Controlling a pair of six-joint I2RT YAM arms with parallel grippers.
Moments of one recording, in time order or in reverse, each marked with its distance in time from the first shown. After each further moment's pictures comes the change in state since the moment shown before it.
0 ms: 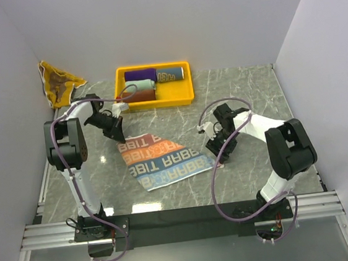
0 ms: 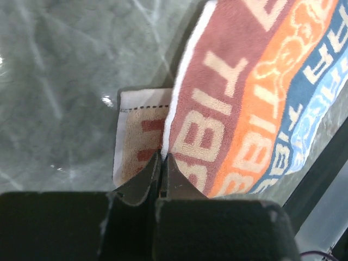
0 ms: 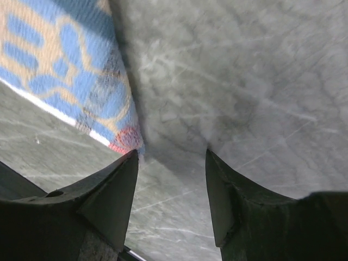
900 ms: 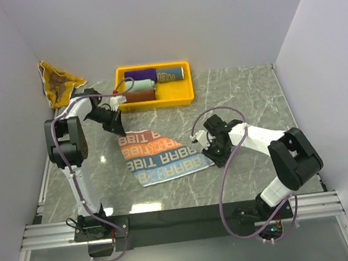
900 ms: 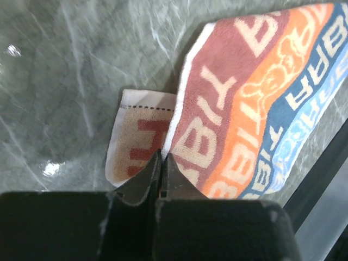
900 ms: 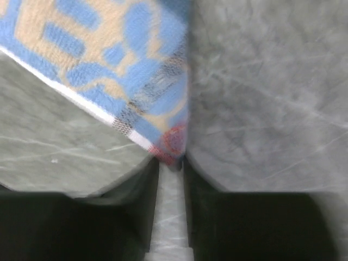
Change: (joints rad) left arm 0.013 0.046 0.100 0.014 0.029 -0.091; right arm 0.171 -0.111 -0.126 0.107 0.120 0.106
